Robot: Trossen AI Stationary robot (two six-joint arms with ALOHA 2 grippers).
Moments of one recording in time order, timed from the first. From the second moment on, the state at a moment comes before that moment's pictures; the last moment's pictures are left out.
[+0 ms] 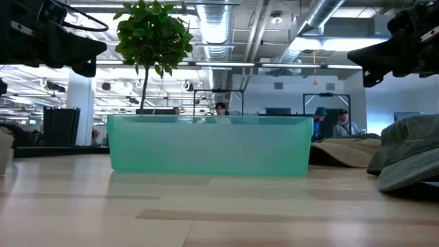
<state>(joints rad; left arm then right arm) -0.05 0.00 0.01 0.04 0.00 0.09 -0.01 0.00 0.01 0.03 -0.03 0.02</state>
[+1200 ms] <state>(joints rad) -0.05 0.00 0.01 0.06 0.00 0.09 -0.01 0.00 0.01 0.03 -0.03 0.02</state>
